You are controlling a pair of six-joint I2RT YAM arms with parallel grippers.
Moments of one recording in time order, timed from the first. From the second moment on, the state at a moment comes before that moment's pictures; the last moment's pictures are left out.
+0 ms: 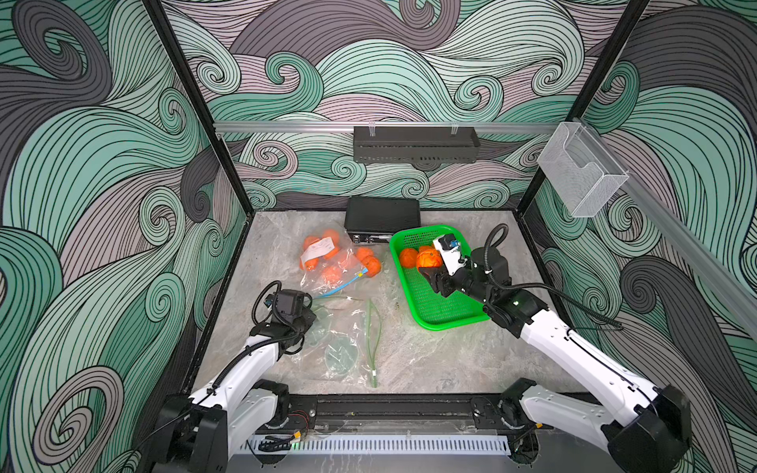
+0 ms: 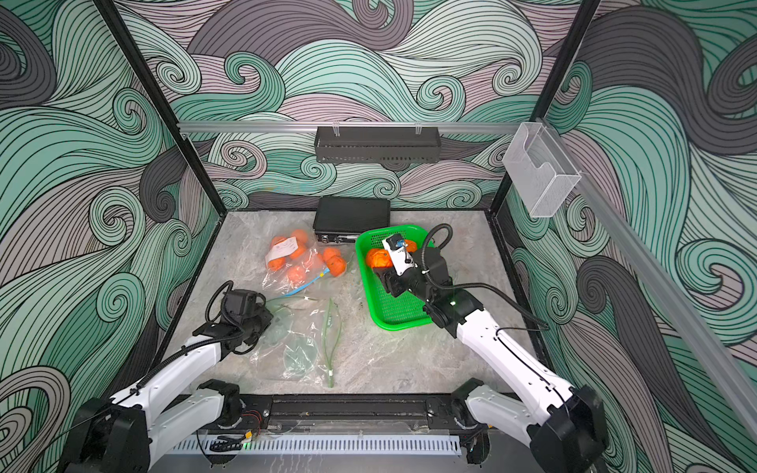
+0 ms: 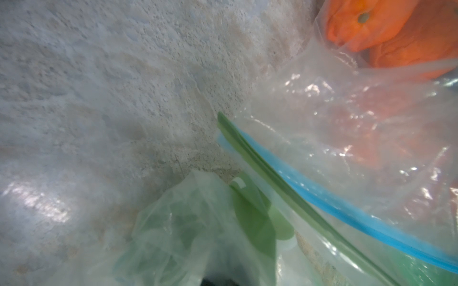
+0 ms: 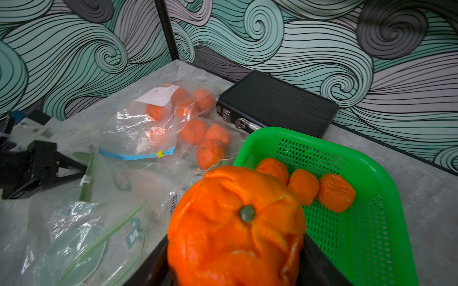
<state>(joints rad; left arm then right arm) -0.20 0.99 0.39 -0.36 -0.09 -1.08 0.50 1.09 0.88 -0.21 -0.10 -0.05</state>
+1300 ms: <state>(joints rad) -0.19 0.98 0.40 -0.38 -0.09 -1.05 0.44 1.79 1.03 -0.16 -0.16 0.11</state>
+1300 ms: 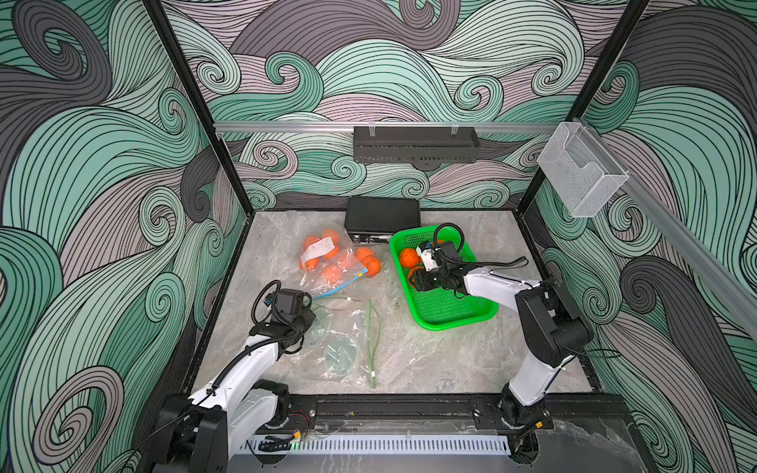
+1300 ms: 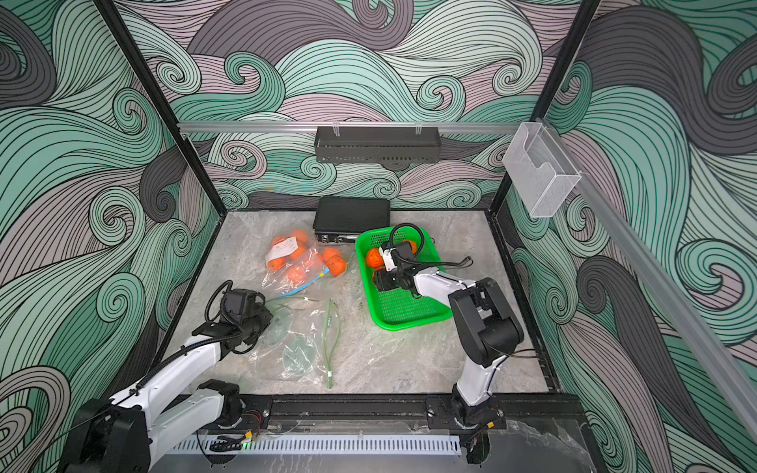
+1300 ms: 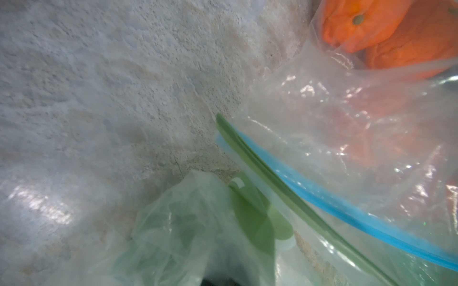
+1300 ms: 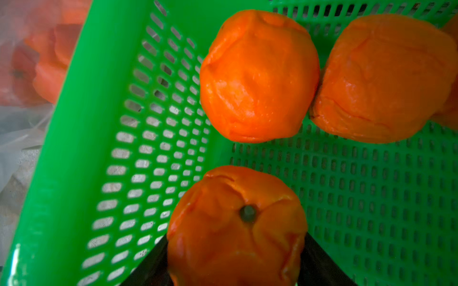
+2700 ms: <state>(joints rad) -0.19 0.74 0.83 -0.68 0.06 -0.74 0.44 1.34 0.79 -0.02 -0.16 0.09</state>
